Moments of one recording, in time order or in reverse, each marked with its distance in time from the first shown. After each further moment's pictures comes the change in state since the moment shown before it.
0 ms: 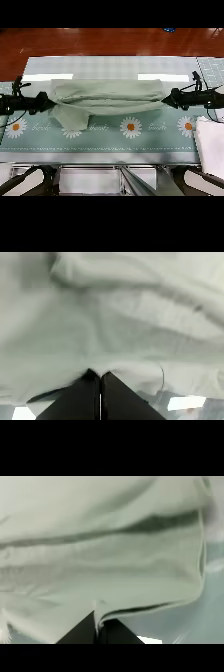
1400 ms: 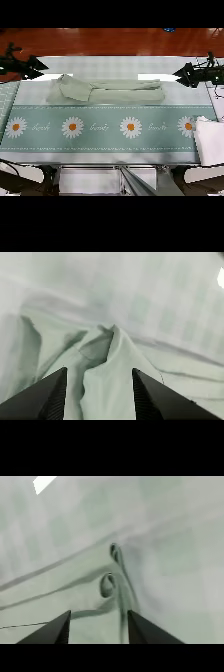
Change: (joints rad) left arm 0.039 -0.535 0.805 0.063 -0.122 -0.132; right arm -0.140 -0.401 0.487 -0.014 -0.003 0.087
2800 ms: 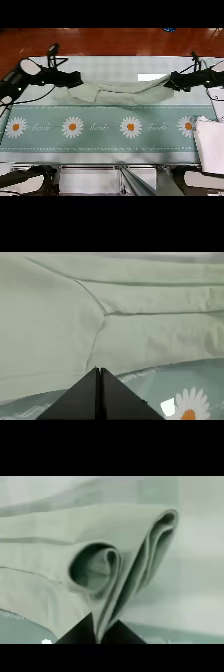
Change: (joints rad) left arm -0.553 0.322 -0.454 0.067 0.288 0.056; right arm 0.185 0.268 -0.203 -0.162 0.003 -0.050
